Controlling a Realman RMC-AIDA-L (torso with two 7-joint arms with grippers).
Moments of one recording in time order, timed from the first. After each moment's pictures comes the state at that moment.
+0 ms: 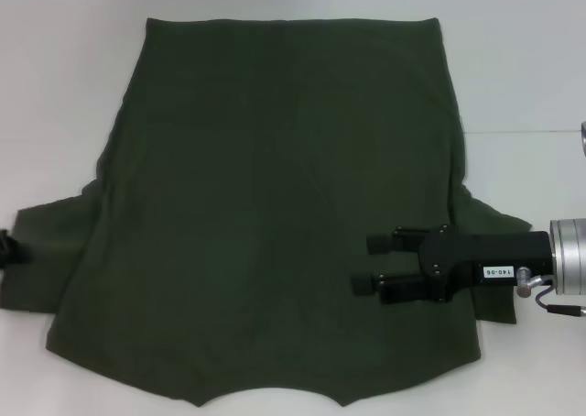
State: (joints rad) left arm -0.63 -1.97 0.27 0.60 2.57 1.05 -2.40; right arm 0.68 2.02 -0.78 -0.51 -1.96 -1.54 1.54
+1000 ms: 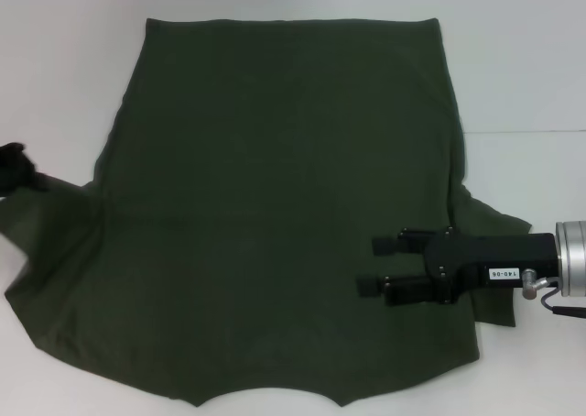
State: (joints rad) left arm -0.85 -1.84 0.33 0.68 2.78 1.32 -2.63; right arm 0.67 2.01 -0.78 -0.51 -1.96 -1.54 1.54
